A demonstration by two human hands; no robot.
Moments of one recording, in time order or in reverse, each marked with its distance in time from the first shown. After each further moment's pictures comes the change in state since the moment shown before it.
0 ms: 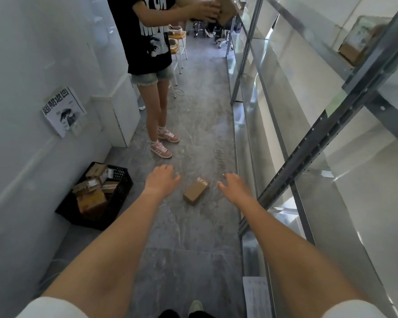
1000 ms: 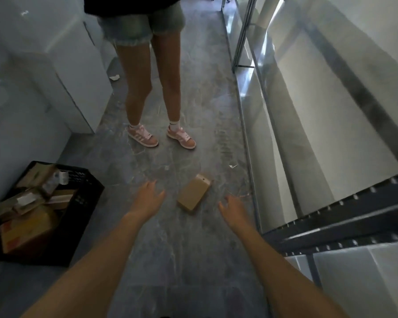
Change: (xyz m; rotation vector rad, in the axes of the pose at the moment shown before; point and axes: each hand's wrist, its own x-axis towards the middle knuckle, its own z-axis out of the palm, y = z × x) left_hand 0.358 -0.127 0.274 -0.275 -0.093 -0.133; right_hand 0.337 0.127 0.285 0.204 -0.085 0.266
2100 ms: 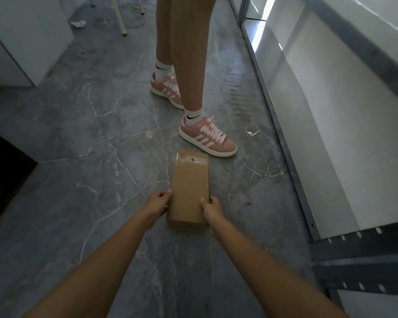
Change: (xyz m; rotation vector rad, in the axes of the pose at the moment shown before) left_hand 0.266 -0.185 0.377 -0.770 -0.282 -0.227; right_hand 0.303 0.147 0.364 0.810 -0.035 0.334
